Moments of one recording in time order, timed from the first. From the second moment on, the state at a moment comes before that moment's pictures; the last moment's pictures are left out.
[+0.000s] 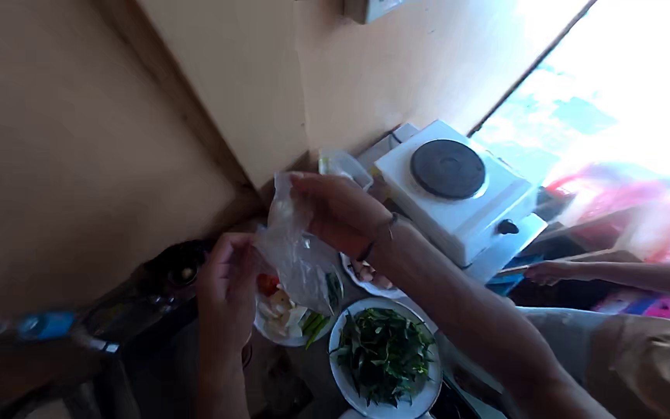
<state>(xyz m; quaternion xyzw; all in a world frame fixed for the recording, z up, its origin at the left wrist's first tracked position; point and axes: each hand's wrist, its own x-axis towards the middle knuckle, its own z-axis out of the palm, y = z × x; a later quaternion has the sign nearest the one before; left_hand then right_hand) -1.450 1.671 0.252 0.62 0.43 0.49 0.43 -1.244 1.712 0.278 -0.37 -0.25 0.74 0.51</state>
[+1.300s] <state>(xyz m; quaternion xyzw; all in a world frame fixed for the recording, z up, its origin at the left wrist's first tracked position) -1.486 1.396 0.097 0.51 0.70 0.14 0.48 -1.275 1.437 0.085 -0.34 -0.88 0.32 0.11</state>
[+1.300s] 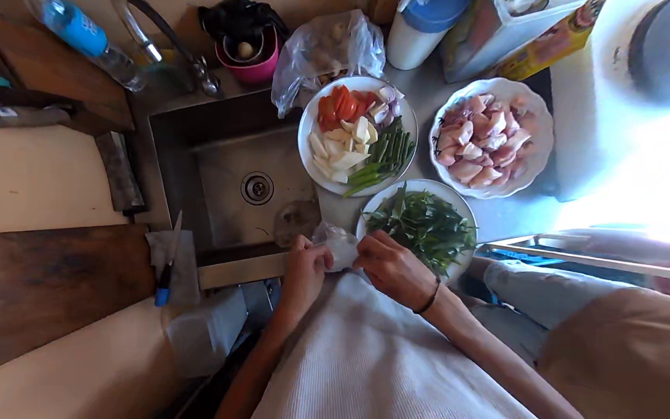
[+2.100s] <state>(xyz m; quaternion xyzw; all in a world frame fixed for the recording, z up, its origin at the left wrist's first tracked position) -1.480 1.378 0.060 0.53 0.73 0.07 0.43 -1.357 1.436 0.085 -0.46 -0.79 0.31 -0.27</state>
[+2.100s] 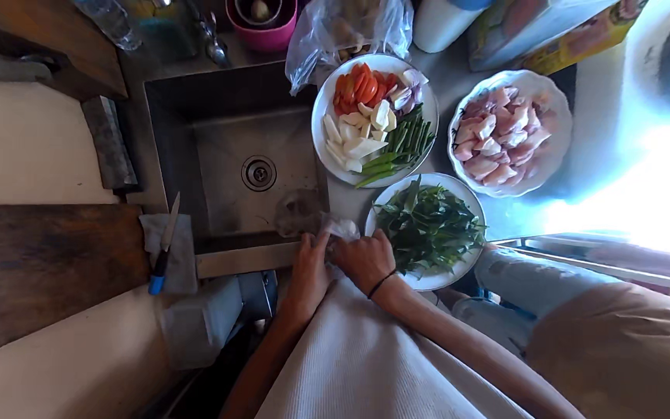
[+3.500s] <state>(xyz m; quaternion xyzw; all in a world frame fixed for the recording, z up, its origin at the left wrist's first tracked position) -1.585 1.385 0.011 0.25 0.59 0.31 0.70 -1.433 1.452 0.000 -0.40 -0.40 0.74 0.37</state>
